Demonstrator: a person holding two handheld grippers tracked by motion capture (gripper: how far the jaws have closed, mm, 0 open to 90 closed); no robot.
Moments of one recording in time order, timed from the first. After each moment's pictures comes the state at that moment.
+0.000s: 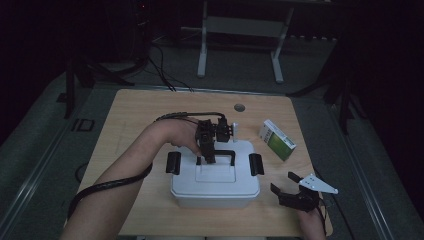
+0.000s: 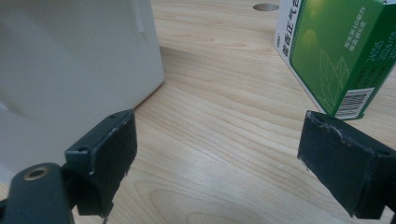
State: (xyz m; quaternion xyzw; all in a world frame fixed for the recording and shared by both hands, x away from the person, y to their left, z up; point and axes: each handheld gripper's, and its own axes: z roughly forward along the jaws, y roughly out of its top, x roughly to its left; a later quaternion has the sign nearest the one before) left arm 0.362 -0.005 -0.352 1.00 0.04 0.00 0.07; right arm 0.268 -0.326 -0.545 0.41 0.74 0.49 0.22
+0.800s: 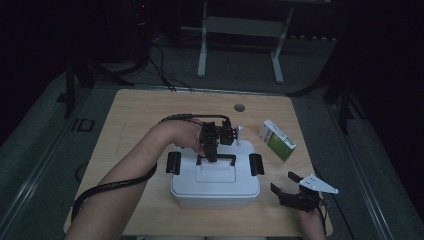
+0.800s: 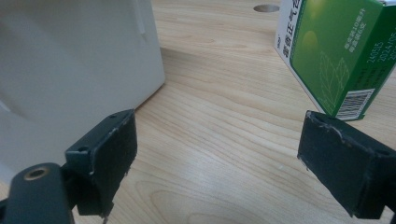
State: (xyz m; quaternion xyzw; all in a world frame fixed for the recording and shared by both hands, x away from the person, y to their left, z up) left arm 0.359 -0.014 -0.354 1.00 0.03 -0.01 0.05; right arm 0.268 -0.326 -0.545 0.41 0.74 0.49 0.22
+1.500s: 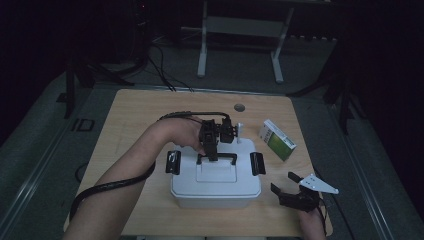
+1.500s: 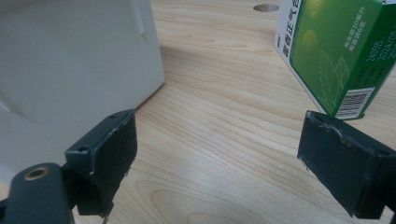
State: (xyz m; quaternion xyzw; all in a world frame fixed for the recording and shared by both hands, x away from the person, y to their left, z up) left arm 0.356 -0.011 -0.339 1.00 0.03 -0.01 0.06; right arm 0.268 -0.326 -0.545 0.41 0.74 0.49 0.22
